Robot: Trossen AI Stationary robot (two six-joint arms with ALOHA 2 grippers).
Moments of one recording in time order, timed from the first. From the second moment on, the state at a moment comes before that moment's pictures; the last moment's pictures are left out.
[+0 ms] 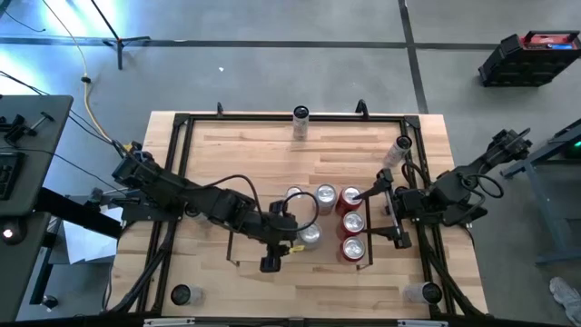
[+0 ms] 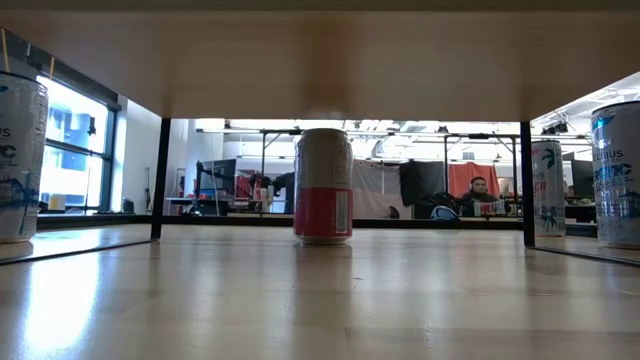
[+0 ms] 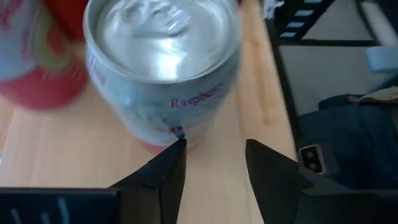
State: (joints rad) left arm -0.39 1.72 1.59 -0.66 -0.12 -0.29; right arm 0.59 0.88 0.83 0.11 0.39 -0.10
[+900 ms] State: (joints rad) left arm -0.39 1.71 1.59 -0.38 -0.28 -0.02; right arm 0.55 0.88 0.83 0.05 0.36 -0.05
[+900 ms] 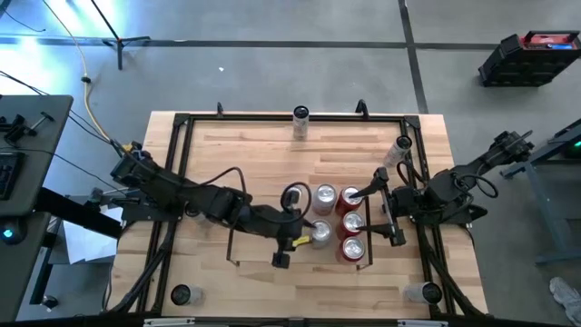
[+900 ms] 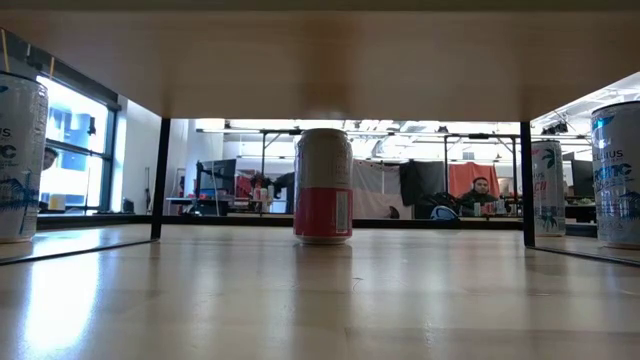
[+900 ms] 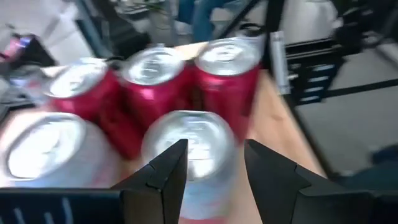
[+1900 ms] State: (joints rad) left arm -0.38 1.64 1.59 -0.52 -0.35 0.22; right arm 0.55 0.85 0.83 0.02 0.35 -0.06
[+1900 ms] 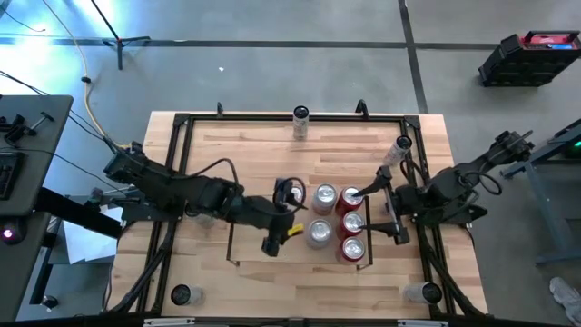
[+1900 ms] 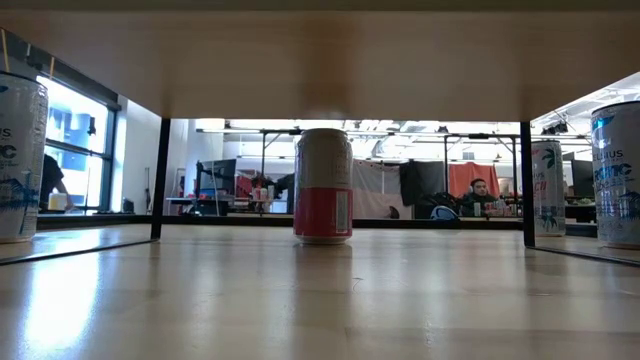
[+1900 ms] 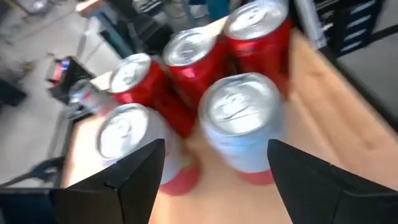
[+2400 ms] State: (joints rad) left arm -0.40 1.67 1.58 -0.53 -0.37 0.10; right arm 0.56 1.22 1.32 -0.49 0.28 -0.12
